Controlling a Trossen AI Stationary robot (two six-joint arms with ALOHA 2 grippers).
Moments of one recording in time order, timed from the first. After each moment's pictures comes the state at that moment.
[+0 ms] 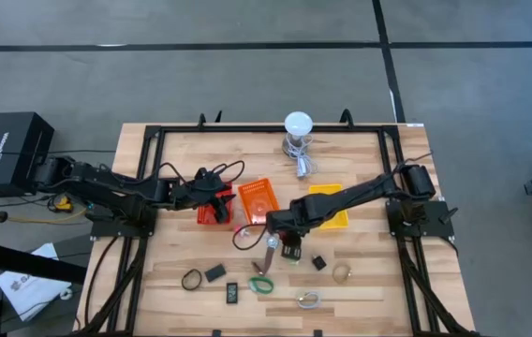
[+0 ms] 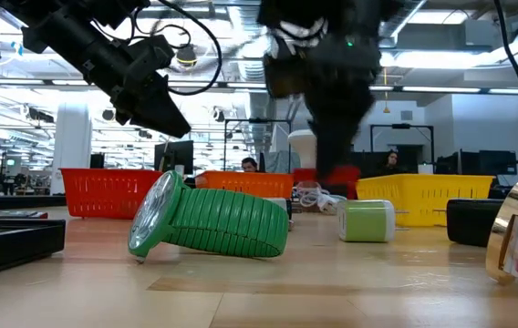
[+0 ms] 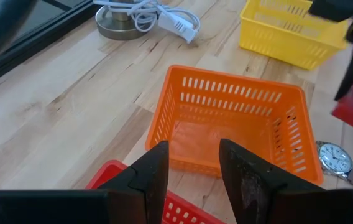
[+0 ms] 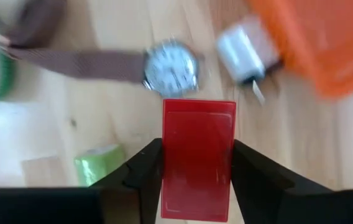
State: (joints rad) left arm -0.04 1.17 0.53 0.00 -0.44 -0.37; right arm 0.17 1.94 1.42 -0.79 0.00 0.33
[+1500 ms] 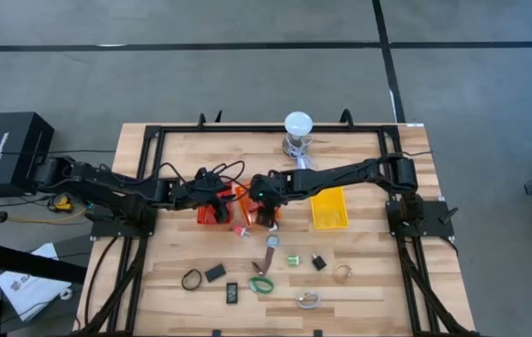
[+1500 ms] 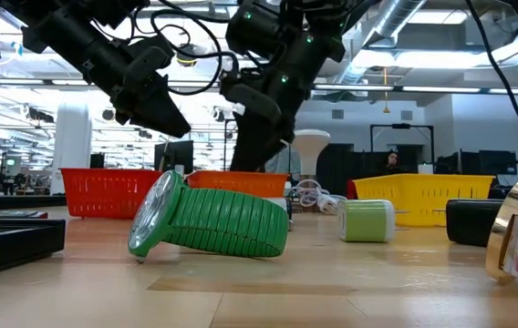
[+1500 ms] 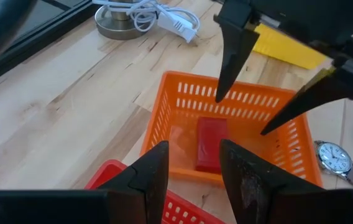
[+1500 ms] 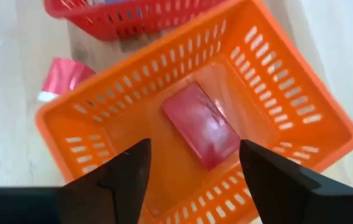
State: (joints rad) left arm -0.04 1.17 0.53 0.00 -0.44 -0.37; right arm -0.03 2.03 1.49 -0.49 0.10 0.13
